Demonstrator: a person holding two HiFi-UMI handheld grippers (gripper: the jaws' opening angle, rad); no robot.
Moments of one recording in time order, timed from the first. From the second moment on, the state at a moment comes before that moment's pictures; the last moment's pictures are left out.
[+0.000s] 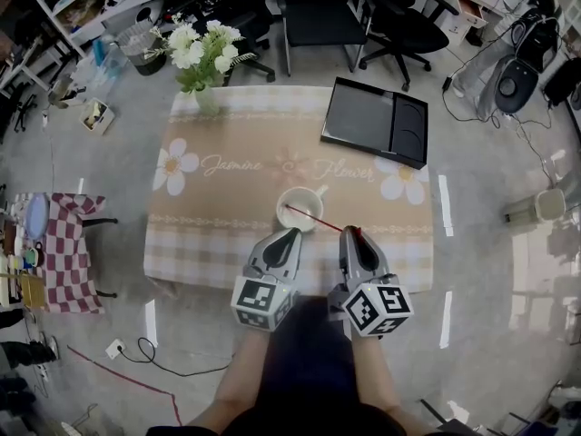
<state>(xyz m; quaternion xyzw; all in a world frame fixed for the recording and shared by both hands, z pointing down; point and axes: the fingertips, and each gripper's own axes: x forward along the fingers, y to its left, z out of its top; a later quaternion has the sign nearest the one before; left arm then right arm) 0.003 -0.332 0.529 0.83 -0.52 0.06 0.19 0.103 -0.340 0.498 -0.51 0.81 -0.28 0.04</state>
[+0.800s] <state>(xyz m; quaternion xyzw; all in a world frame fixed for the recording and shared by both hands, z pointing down) 0.004 -0.331 0.522 0.84 -0.51 0.05 0.18 0.103 -0.336 0.486 -0.51 0.82 -0.28 0.05</state>
